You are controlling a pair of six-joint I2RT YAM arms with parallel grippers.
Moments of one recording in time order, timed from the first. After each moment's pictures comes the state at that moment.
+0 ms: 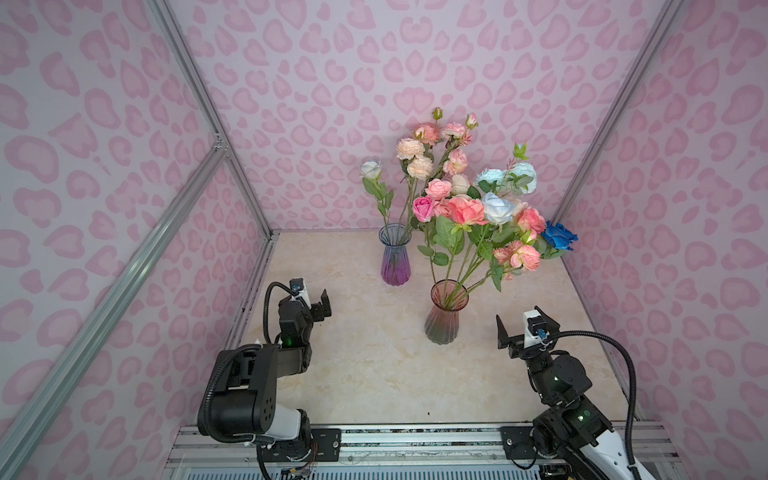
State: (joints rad) left arm 0.02 1.47 0.33 0.86 -0.03 -0.04; right arm 0.46 0.27 0.17 0.10 0.36 -0.17
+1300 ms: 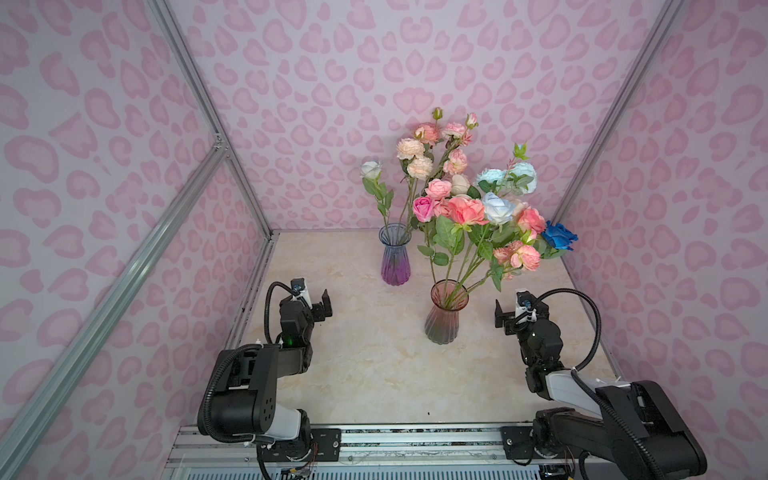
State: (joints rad) left arm 0.01 1.47 0.33 0.86 -0.04 -0.04; right arm 0.13 1.24 0.13 0.95 0.13 -0.19
